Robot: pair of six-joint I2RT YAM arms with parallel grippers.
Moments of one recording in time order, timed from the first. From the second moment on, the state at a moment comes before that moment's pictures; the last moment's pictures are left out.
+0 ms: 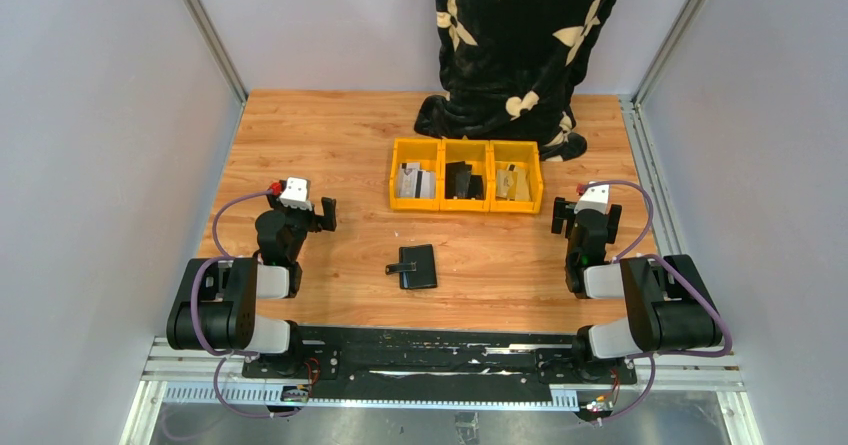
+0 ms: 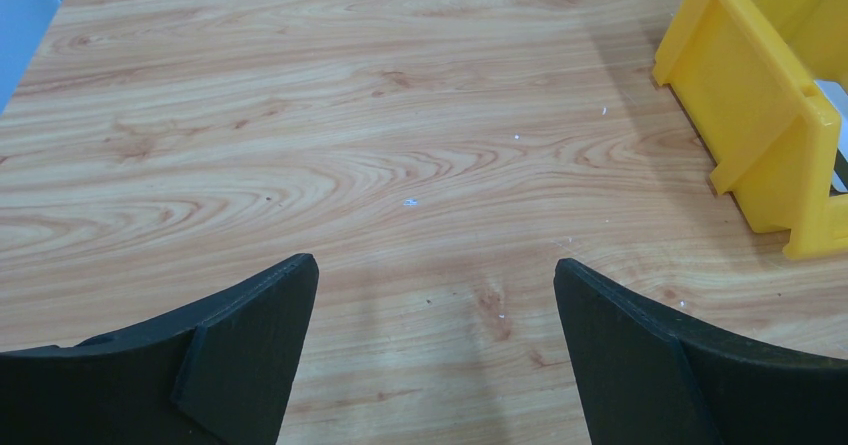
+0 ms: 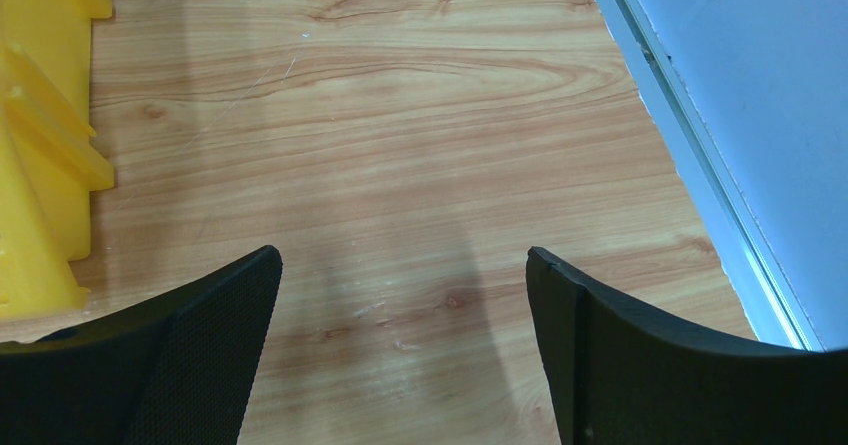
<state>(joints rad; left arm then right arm) 0.03 1.39 0.17 1.10 0.17 0.07 0.09 1.40 0.21 0.91 0.40 -0.09</state>
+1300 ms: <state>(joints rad) 0.03 1.39 0.17 1.10 0.17 0.07 0.05 1.40 0.22 0.93 0.14 -0.13</state>
